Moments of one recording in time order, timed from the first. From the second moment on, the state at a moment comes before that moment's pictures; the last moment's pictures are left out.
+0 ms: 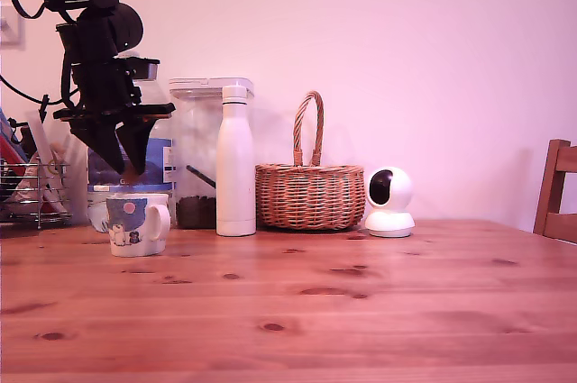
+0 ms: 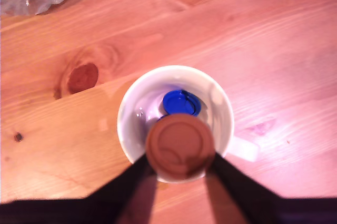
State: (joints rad) arm -0.16 2.22 2.10 -0.96 0.03 0.11
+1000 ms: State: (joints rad) arm -0.17 2.20 2.10 -0.75 0.07 0.11
